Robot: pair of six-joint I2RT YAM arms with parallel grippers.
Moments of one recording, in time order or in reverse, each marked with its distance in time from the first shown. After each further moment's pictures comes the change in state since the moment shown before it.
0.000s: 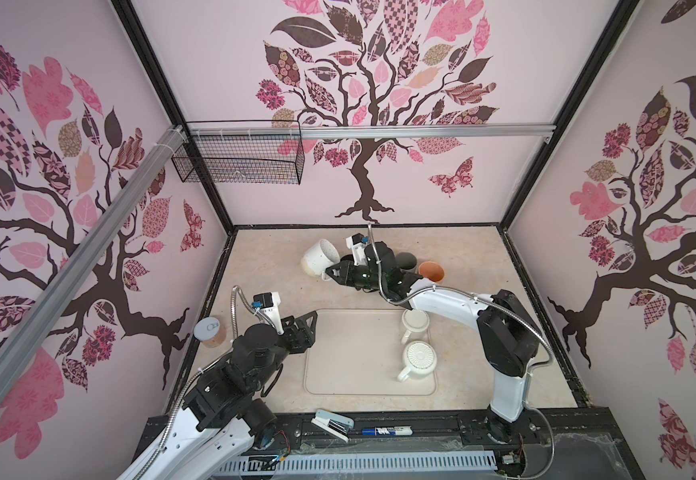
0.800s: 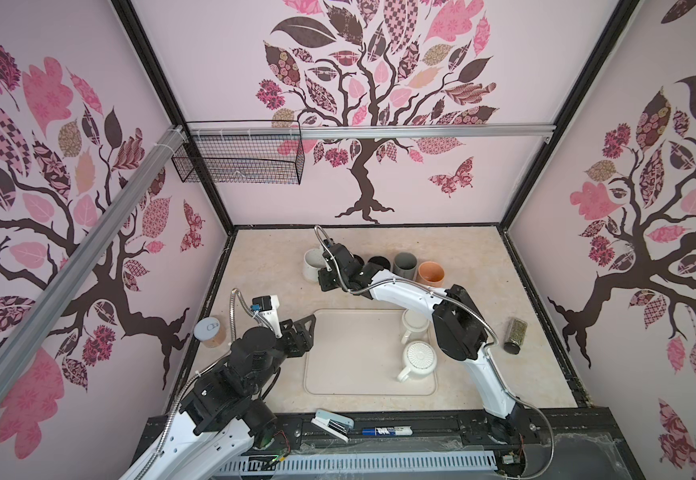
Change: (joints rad) left arm 0.001 -0.020 -0.003 -0.039 0.008 0.007; right arm 0.085 0.343 0.485 -0.481 0.388 -0.386
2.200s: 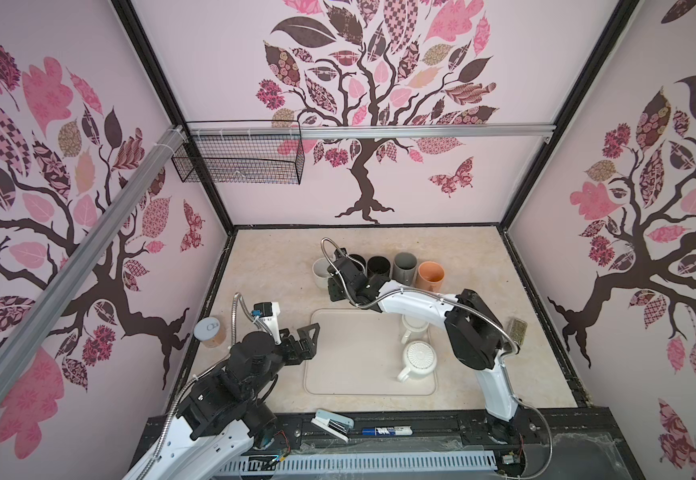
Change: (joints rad) left arm 0.000 -0.046 -0.017 -0.093 0.046 -0.023; right arm 0.058 -0.208 -0.284 0.061 0.192 0.093
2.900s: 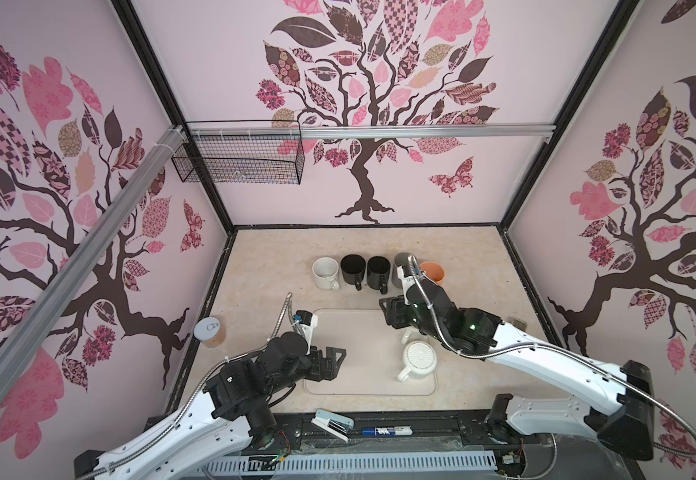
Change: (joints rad) left arm -0.264 0.213 -0.014 0.007 0.118 -0.021; right arm 0.023 -0.917 -0.651 -0.170 0.022 0.100
